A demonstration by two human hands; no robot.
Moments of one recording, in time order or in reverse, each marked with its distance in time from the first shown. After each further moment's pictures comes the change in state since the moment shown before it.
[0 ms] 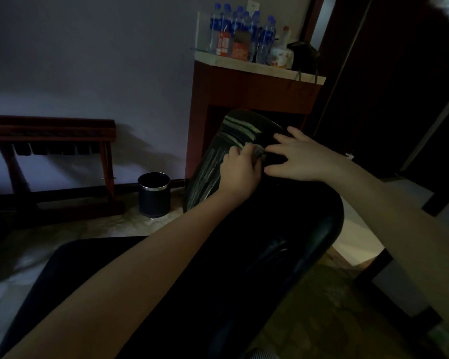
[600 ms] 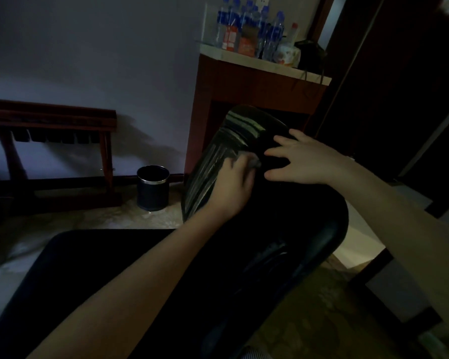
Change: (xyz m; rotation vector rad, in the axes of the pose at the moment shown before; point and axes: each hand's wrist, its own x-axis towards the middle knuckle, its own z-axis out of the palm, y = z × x) left_hand -0.037 -0.012 -0.012 -0.172 0.007 0.108; right_hand -0.004 -0.005 0.000 -0.084 -0.049 -0.016
